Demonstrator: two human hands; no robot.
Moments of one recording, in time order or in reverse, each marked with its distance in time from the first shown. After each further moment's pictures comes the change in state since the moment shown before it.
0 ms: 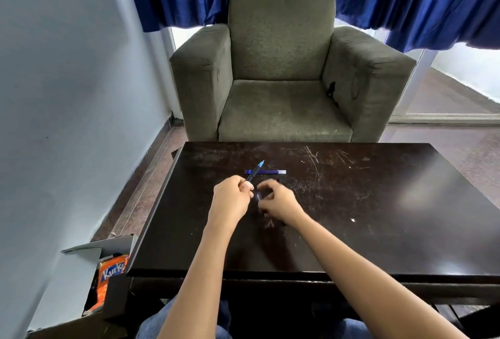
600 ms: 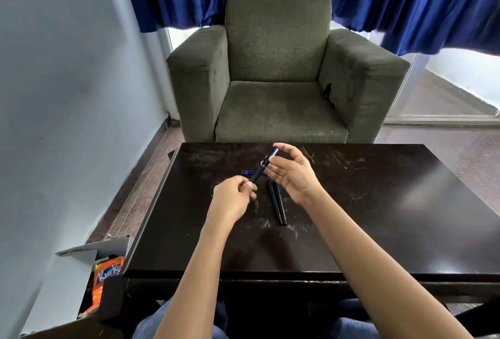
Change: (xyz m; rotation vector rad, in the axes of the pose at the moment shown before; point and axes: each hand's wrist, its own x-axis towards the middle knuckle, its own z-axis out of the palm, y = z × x) left_hand 0.001 -0.003 0.004 -0.098 -0.044 0.065; right_hand -0.005 -0.039 -0.051 1.106 -0.022 -0.084
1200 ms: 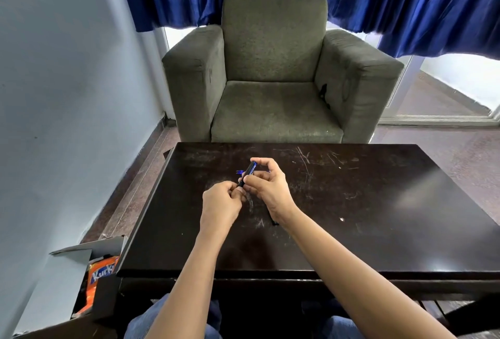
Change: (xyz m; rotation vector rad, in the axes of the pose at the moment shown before) left_hand -0.005 -0.013 0.007 0.151 0.151 0.038; right_hand -0.017 0.040 0.016 -0.253 0.007 -0.090
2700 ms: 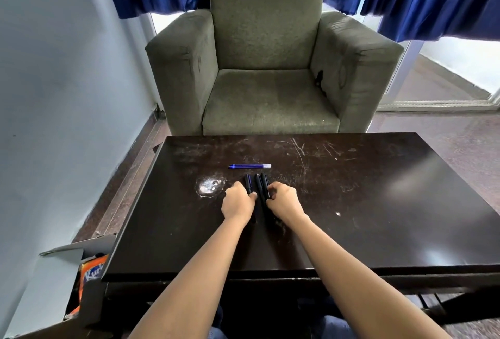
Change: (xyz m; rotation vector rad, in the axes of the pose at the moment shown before) left_hand 0.047 -0.018 0.104 0.164 -0.149 -0.210; right_hand 0.034 0.056 -0.075 -1.106 0.085 0.157
